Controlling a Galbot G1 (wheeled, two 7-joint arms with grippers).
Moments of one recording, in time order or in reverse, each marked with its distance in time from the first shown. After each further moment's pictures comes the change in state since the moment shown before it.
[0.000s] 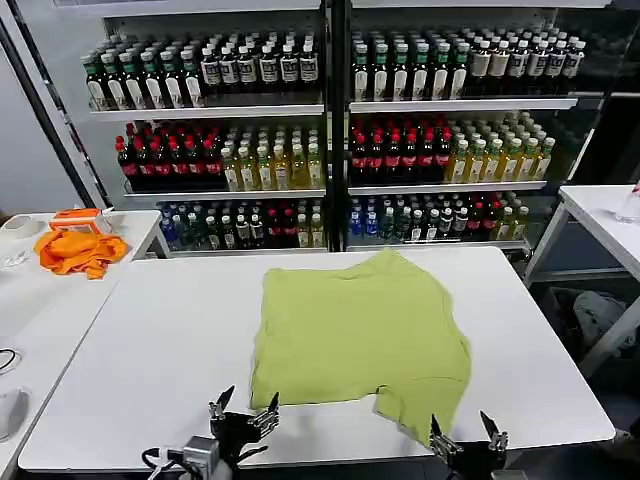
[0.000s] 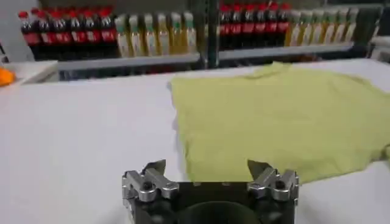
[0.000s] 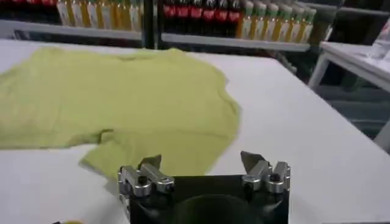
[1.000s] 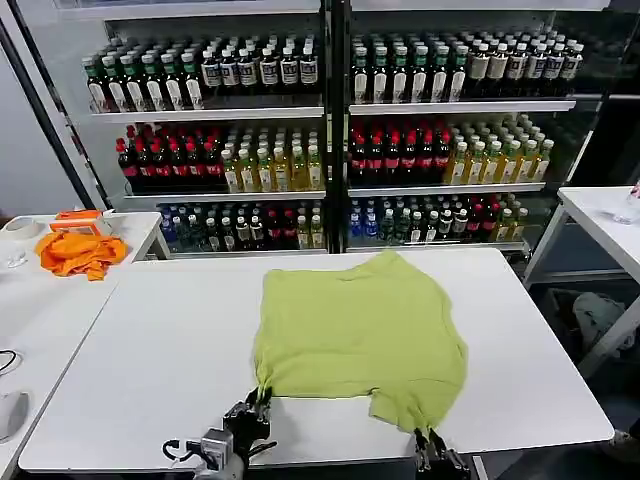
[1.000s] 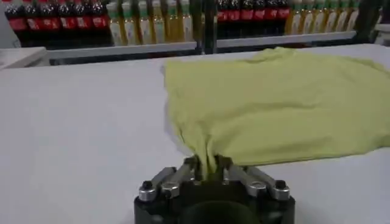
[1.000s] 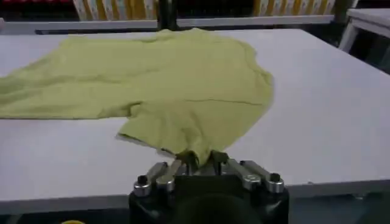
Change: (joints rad) left arm -0.023 0.016 0.016 0.071 -0.024 0.011 0.019; right arm -0.033 0.005 -0.059 -0.037 0.035 0.032 0.015
